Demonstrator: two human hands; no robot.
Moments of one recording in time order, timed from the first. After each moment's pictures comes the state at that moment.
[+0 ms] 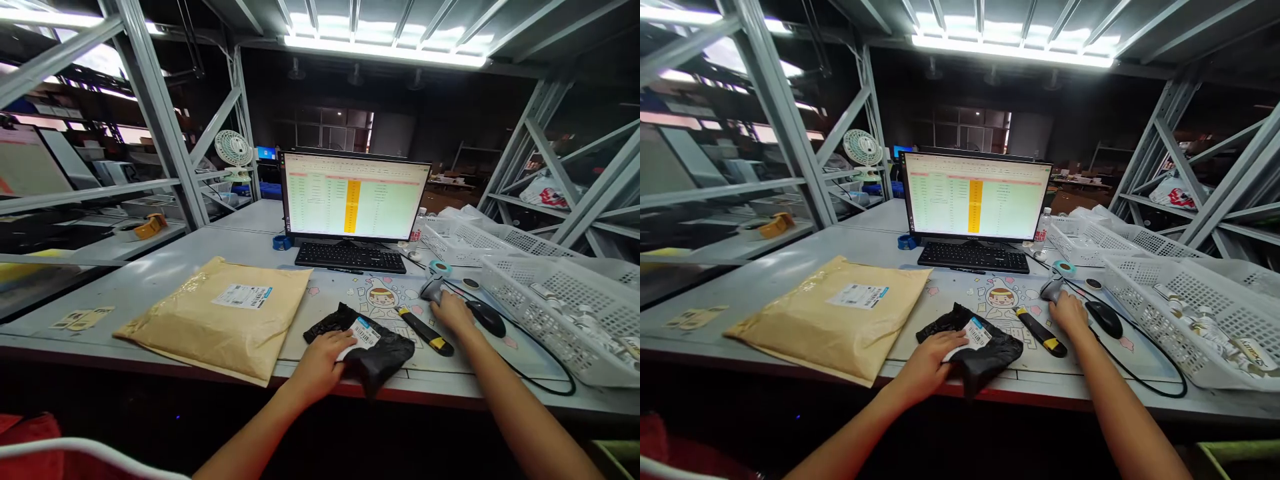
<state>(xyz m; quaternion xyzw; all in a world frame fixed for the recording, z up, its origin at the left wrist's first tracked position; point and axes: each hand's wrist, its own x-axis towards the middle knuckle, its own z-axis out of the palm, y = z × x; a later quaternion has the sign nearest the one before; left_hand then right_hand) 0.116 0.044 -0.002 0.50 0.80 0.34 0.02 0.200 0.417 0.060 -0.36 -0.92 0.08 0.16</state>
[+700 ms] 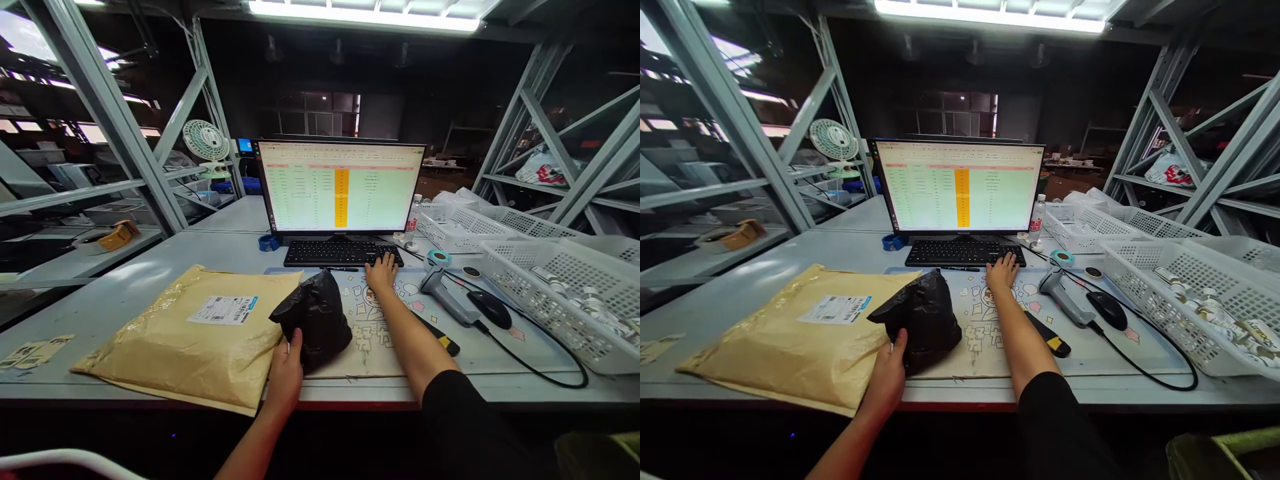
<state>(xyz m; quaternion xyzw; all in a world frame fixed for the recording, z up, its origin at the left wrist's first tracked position) 0.093 0.036 -0.011 0.07 0.74 0.67 -0.03 0.005 0.360 0.008 -0.36 -0.91 0.10 0.15</state>
